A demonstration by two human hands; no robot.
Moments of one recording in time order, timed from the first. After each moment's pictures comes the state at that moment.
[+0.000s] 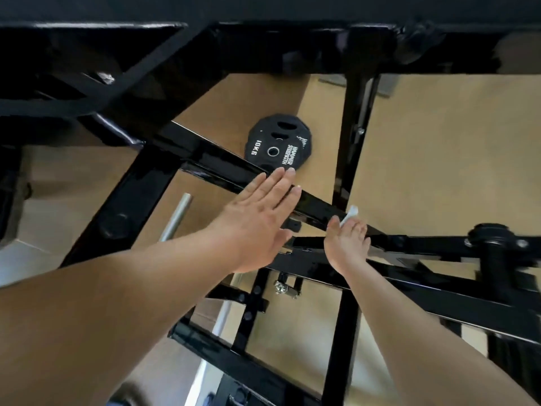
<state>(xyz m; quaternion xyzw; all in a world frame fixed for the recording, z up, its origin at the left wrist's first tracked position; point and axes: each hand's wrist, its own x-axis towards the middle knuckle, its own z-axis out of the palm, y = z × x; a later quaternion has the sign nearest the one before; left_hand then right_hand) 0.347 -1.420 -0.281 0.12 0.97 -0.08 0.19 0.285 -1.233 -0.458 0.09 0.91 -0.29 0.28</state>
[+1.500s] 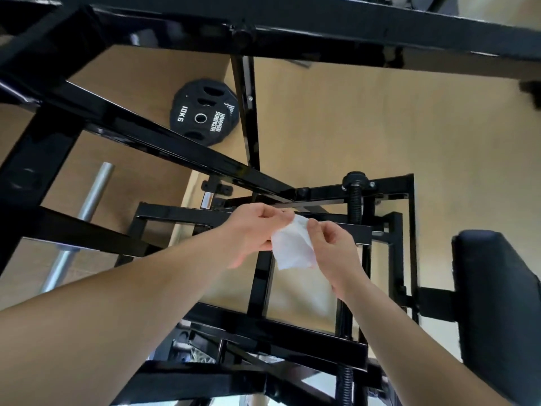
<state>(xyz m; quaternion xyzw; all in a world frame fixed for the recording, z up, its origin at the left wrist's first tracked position) 0.401 -1.251 -0.259 -0.26 0.64 0.65 0.31 0.417 -1.071 -0.289 0.20 0.78 -0.56 0.21</state>
